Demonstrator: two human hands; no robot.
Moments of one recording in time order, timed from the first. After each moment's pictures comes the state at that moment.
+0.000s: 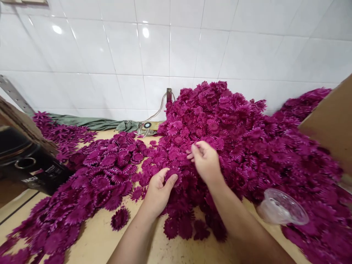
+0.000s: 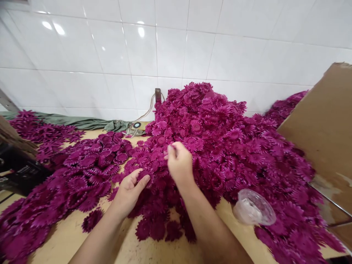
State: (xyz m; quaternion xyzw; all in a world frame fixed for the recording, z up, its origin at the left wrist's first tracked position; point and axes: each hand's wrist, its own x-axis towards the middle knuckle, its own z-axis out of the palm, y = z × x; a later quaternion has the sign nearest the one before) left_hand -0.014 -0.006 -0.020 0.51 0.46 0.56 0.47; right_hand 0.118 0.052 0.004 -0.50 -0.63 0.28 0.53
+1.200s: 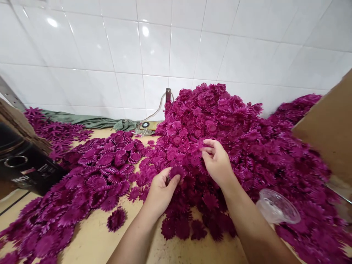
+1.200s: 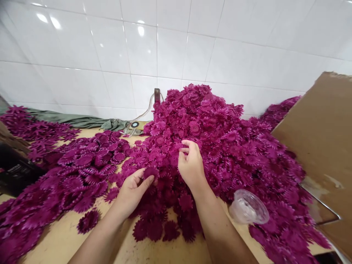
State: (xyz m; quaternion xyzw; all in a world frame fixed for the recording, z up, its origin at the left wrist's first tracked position) left_hand -0.007 -0.006 -0.019 0.49 0.44 0.56 0.50; right_hand 0.149 0.053 0.009 -0.50 -0.61 0.22 0.58
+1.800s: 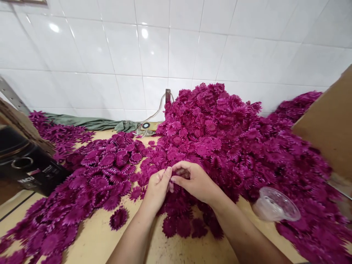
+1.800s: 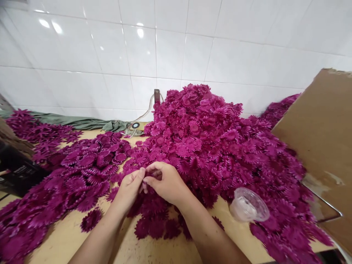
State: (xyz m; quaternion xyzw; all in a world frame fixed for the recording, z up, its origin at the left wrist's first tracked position) left_hand -0.014 -0.003 -0.025 0.51 0.51 0.52 0.45; right_hand 0.108 0.014 0.006 -0.36 -0.68 0.51 0.38
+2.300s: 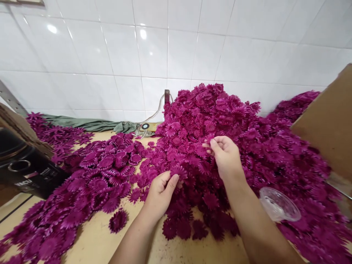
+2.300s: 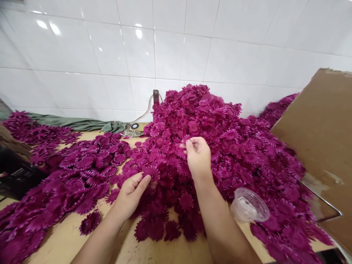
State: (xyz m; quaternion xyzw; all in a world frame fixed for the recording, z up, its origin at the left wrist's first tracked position) left_hand -0.010 -0.013 -0.019 0.59 0.46 0.53 0.40; right_hand 0.149 0.056 0.023 -0.49 -0.51 0.30 0.64
